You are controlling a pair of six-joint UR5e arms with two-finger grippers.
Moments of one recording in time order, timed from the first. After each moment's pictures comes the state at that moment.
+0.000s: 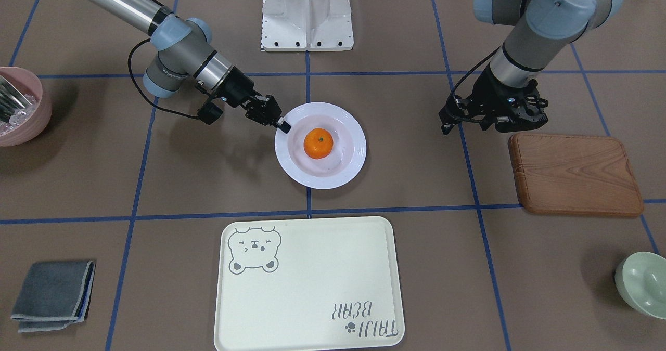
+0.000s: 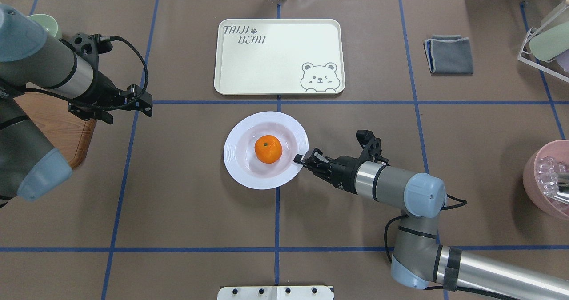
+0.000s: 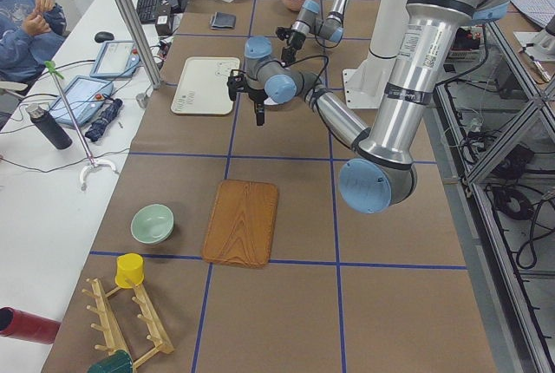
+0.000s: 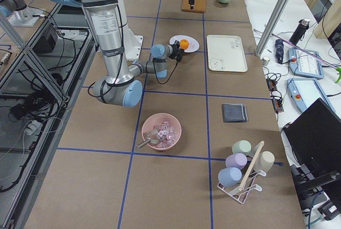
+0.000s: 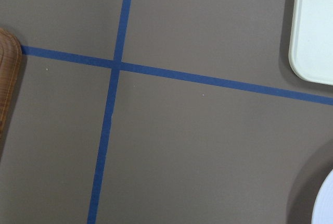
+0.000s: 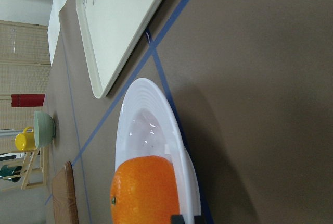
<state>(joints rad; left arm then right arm) -0.85 -1.87 -1.91 -1.69 -2.14 -1.14 0.35 -1.18 1.44 -0.16 1.49 1.93</state>
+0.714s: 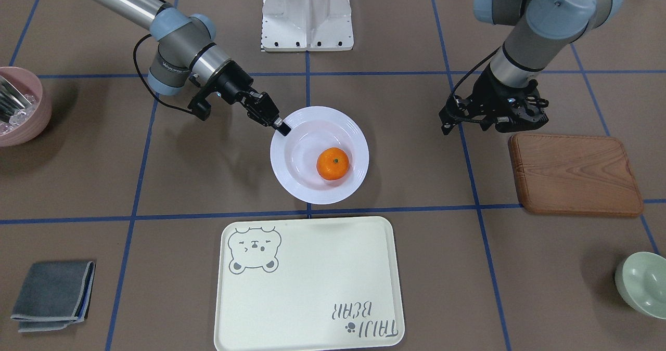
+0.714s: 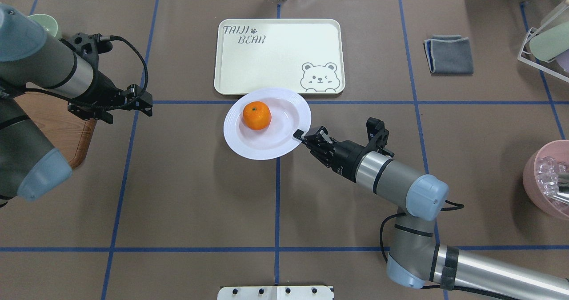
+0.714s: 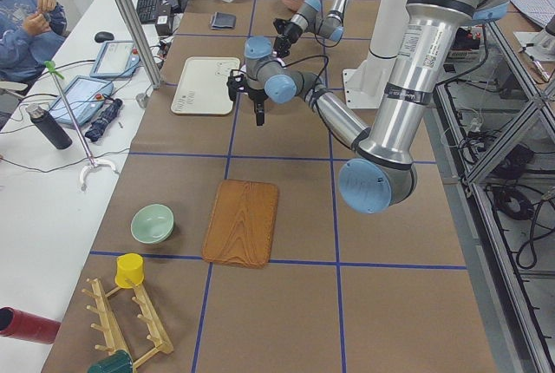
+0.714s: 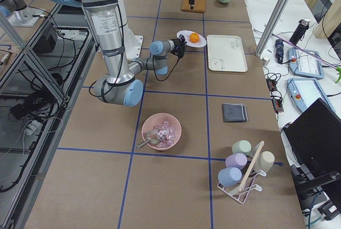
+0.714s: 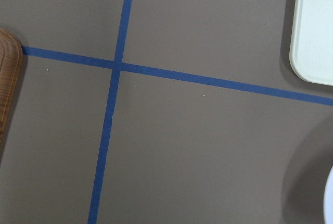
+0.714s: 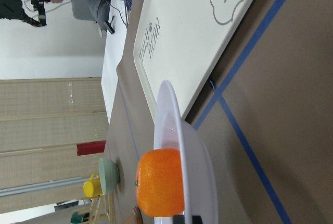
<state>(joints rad) -0.85 -1.87 -1.91 -1.69 -2.14 -1.14 0.35 -1.17 1.46 -0.07 1.27 2.04</state>
